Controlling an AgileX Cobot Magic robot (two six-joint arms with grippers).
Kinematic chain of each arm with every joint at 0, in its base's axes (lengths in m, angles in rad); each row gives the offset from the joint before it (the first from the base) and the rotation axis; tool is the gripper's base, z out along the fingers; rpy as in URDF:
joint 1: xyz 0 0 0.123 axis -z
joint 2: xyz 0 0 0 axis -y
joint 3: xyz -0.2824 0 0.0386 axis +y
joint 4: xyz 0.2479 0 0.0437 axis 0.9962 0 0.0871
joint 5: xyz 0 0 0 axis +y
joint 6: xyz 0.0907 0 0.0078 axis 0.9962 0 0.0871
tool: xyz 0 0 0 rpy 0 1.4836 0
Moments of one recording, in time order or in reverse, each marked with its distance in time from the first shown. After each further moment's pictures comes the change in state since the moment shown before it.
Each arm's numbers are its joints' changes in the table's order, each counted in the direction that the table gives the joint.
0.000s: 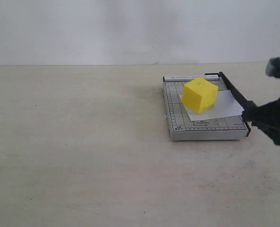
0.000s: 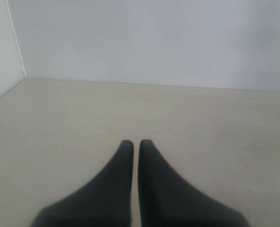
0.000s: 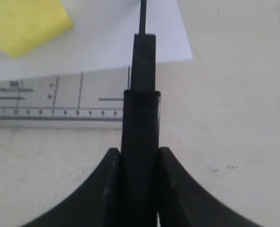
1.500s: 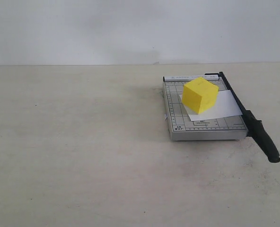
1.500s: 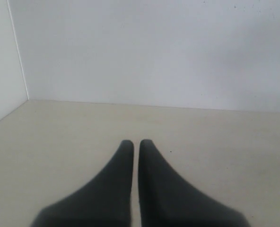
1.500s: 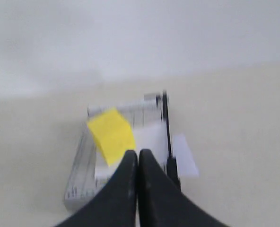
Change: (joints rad) left arm 0.000 0.000 0.000 0.000 -0.082 0.000; right arm -0.011 1.022 0.325 0.081 -0.055 0.071
